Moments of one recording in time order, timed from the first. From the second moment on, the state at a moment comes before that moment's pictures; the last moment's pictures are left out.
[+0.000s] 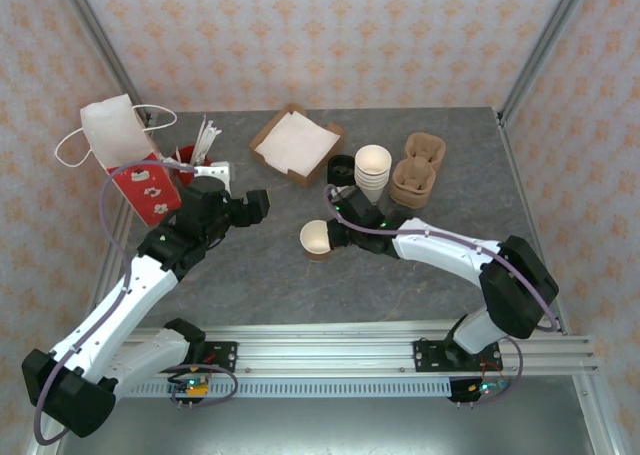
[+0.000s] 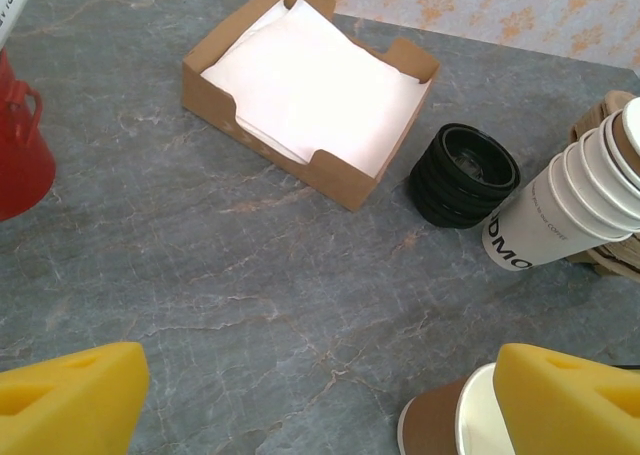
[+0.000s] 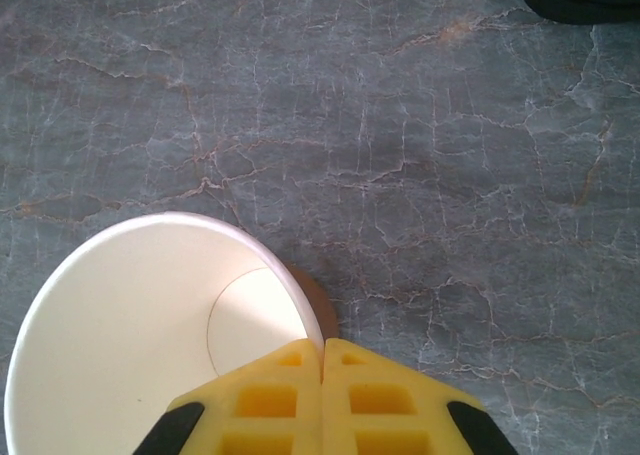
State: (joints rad) left arm -0.40 0.95 0.87 -0.50 -0.14 -0.45; right arm 0.80 1.52 0.97 -0.33 0.04 0.43
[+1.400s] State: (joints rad) left arm -0.40 0.91 0.93 -0.59 -0.11 -0.42; right arm 0.80 1.34 1.25 -0.55 0.21 0.27
